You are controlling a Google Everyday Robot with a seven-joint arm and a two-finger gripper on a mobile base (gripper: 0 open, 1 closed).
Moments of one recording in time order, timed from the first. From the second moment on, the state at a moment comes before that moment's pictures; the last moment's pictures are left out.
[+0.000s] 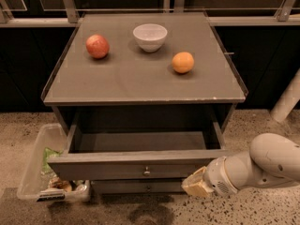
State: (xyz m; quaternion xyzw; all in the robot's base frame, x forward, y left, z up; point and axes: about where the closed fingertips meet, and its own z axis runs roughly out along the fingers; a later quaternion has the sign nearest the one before) arm 0.382 -0.130 0.631 -0.42 0.83 0.28 0.21
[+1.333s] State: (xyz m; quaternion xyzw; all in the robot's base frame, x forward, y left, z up) arm 0.451 -0.117 0.644 -0.41 0.81 0.25 0.33
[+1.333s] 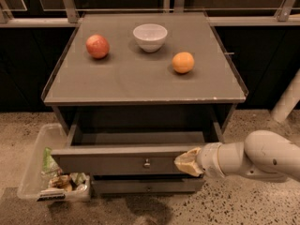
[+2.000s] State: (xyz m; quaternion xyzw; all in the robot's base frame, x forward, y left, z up) arm 0.474 -0.098 0.644 -0.42 0.80 0.25 0.34
